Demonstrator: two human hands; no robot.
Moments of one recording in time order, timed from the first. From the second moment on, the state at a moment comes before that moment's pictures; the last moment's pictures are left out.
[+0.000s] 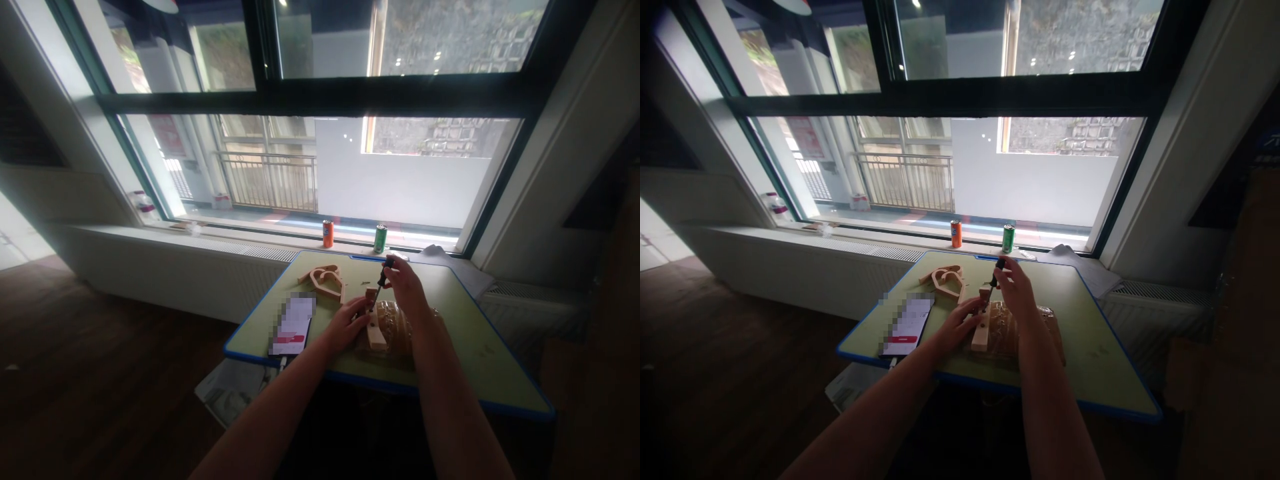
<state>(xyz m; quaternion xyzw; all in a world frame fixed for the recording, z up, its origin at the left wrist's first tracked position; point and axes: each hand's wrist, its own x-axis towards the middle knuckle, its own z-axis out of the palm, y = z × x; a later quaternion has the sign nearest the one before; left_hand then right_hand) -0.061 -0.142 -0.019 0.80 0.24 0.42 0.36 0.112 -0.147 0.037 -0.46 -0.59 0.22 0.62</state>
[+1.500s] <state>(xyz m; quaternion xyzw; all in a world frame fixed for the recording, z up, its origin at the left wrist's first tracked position) -0.060 -0.134 -0.028 0.81 0.23 0.42 0.35 0.108 -0.140 0.034 -0.46 -0.53 0.18 0.69</state>
